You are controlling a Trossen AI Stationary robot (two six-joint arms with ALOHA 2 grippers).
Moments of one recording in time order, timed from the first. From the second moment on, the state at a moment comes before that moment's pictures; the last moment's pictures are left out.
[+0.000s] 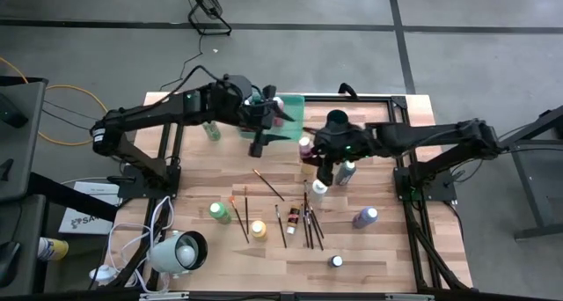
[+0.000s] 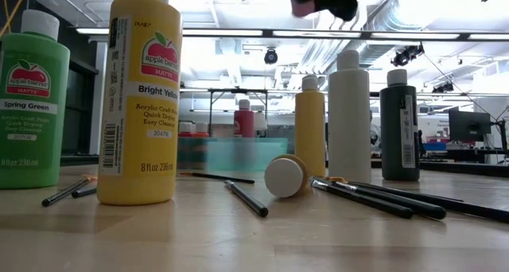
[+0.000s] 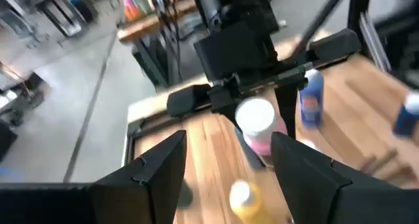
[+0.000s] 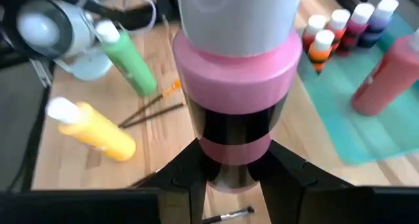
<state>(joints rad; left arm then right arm) 0.18 1.46 1.64 -0.53 0.19 0.47 0.03 1.34 1.24 -0.54 0.09 0.31</state>
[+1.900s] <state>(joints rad) 0.17 1.60 1.74 -1.00 0.13 0.55 -0.07 1.61 1.24 -0.28 0.00 0.33</state>
